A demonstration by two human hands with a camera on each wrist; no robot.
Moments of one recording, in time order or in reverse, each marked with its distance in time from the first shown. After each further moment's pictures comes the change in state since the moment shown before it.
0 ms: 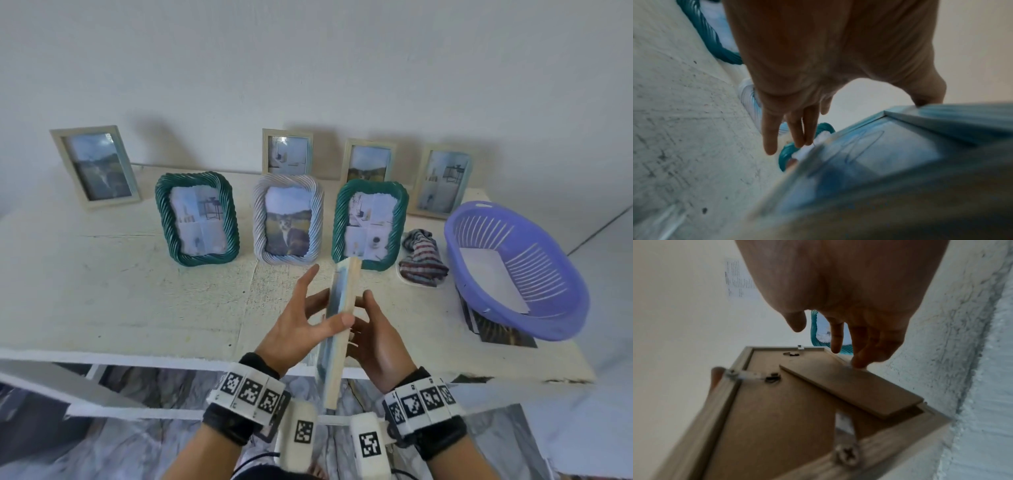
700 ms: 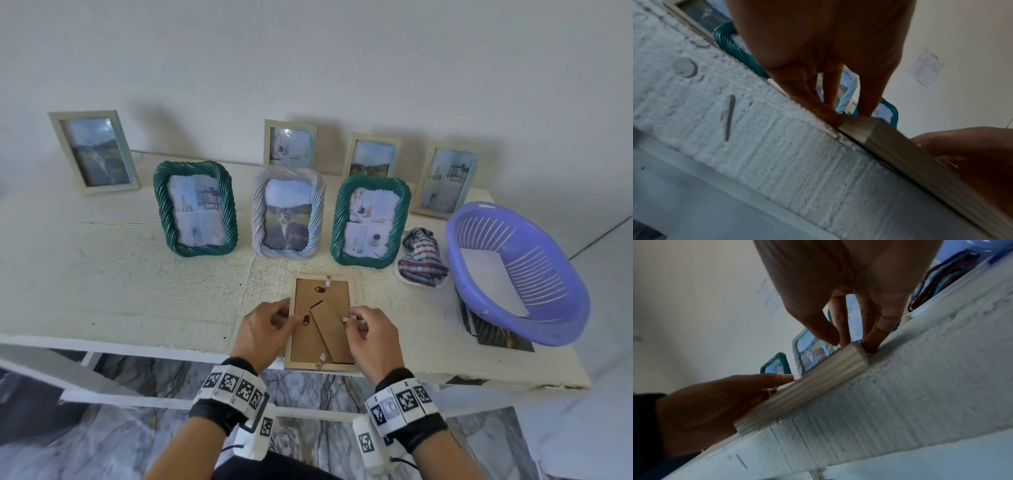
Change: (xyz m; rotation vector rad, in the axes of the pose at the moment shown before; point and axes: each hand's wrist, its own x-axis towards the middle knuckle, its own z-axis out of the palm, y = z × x) left_hand 0.010 -0.074 -0.033 0.587 0.409 0.053; right_hand 0.022 0.034 -0.032 -1.122 0.287 -0.495
